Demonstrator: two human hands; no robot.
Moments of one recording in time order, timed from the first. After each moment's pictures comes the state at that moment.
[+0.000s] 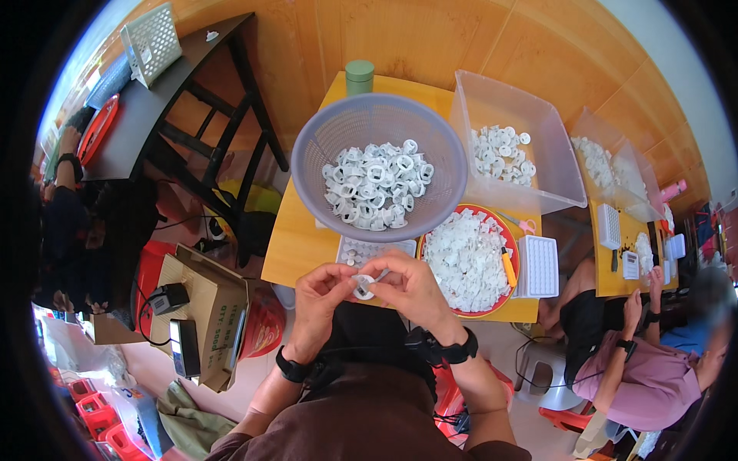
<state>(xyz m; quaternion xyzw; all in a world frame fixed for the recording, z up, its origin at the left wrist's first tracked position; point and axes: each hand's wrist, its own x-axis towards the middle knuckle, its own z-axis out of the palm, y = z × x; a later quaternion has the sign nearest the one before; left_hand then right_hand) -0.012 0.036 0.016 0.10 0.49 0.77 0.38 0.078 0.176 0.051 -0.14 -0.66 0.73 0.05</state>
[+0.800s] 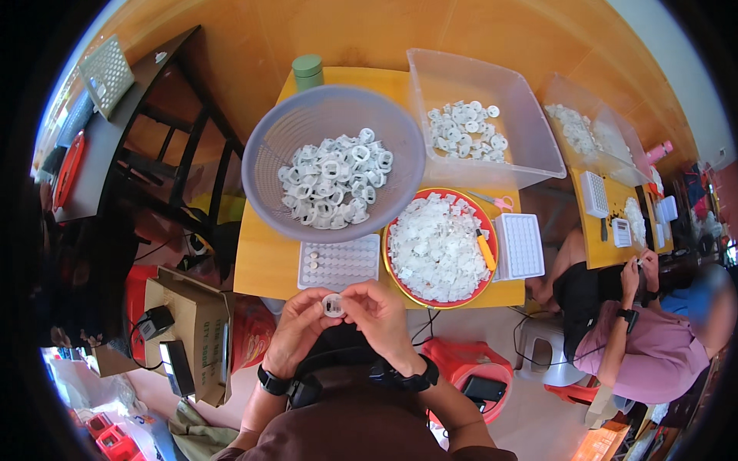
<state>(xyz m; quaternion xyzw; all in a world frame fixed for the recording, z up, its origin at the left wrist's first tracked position) -0.002 0.019 -0.009 0.07 0.37 0.75 0.55 0.108 0.135 0.017 -0.31 -0.57 0.74 0.18</state>
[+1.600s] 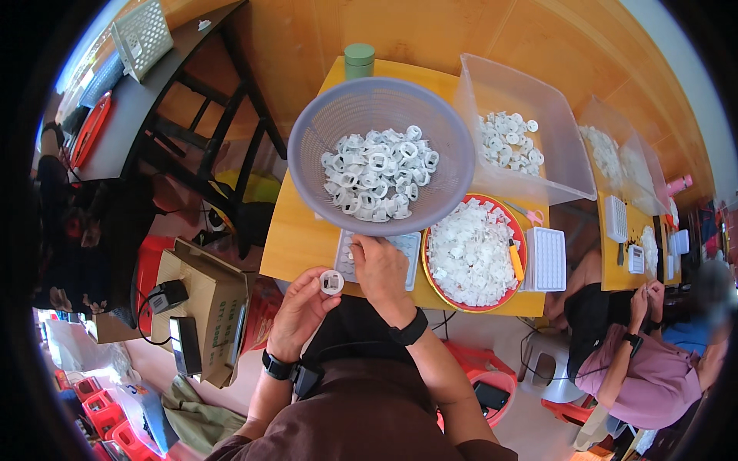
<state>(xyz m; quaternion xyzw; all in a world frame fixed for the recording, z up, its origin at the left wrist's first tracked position) -0.031 -0.008 -0.022 0.01 0.31 0.81 0.50 0.025 0.146 -0.022 -0.28 -0.88 0.33 0.21</state>
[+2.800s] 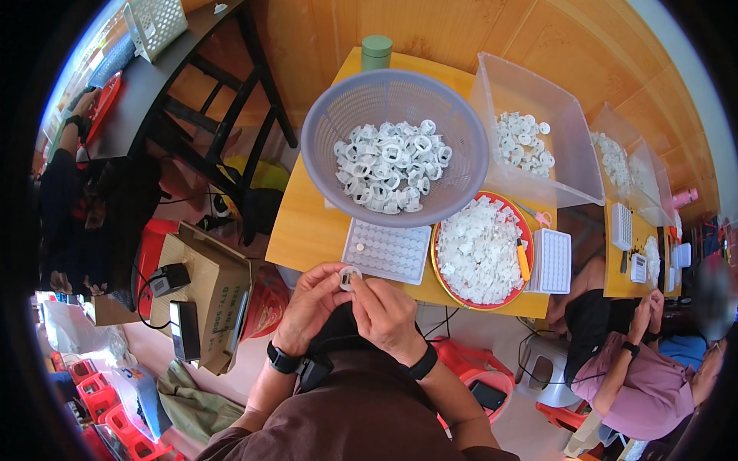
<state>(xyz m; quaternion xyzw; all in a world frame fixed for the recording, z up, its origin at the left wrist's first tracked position) -0.023 -0.003 -0.020 0.02 0.37 0.78 0.50 0.078 0.109 -0.005 -0.07 -0.88 0.27 0.37</state>
